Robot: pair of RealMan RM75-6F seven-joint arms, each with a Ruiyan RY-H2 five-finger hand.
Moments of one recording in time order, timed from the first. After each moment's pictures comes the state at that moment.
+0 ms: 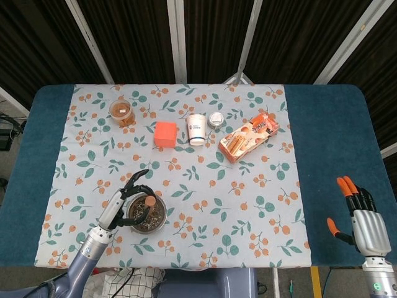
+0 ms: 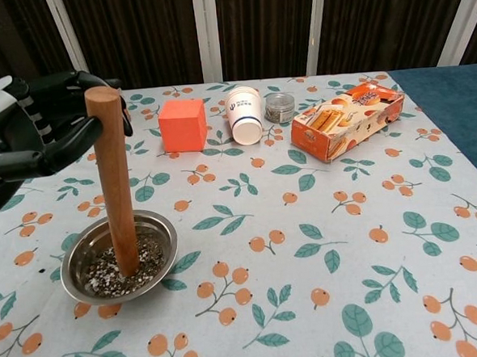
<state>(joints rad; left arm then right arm) -0.44 -1.69 0.00 -1.40 1.71 1.51 -0.77 0.05 -1.15 0.05 -1.64 -1.51 1.48 0.10</state>
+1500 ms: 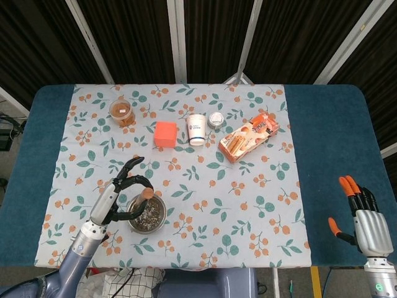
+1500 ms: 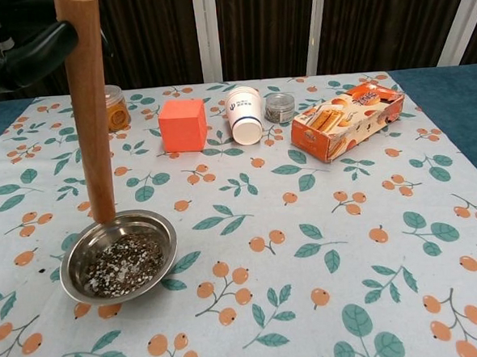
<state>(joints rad) -0.47 -1.54 -0.08 -1.66 1.70 1.50 -0.53 0.04 -1.14 0.05 -1.65 -1.51 1.50 0.12</state>
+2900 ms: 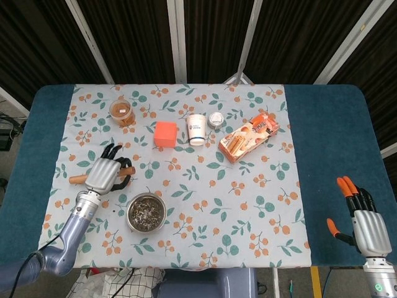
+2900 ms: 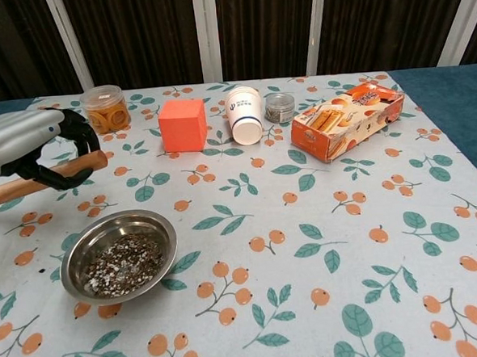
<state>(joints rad) -0.58 -1.57 -0.12 -1.33 1.29 1.12 0.24 0.05 -1.13 0.05 -1.65 -1.52 1.49 0.13</state>
